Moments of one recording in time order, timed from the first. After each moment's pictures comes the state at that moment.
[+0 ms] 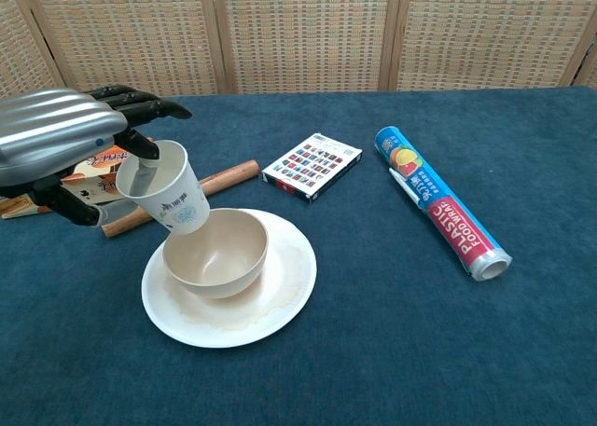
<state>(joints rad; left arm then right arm) -0.55 -1.37 -0.06 -1.77 1.46 1.11 0.64 0.02 -1.04 0.07 -1.70 -1.55 1.57 0.13</state>
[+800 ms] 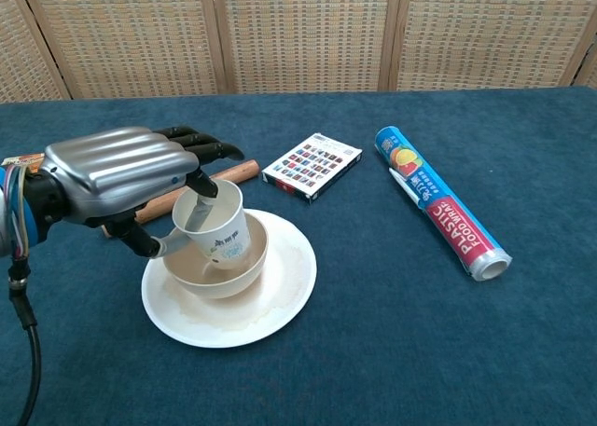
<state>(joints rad) -0.65 -1.48 -0.09 -1.78 1.24 1.01 0.82 0.02 -1.03 0.07 -1.69 -1.54 1.57 0.16</state>
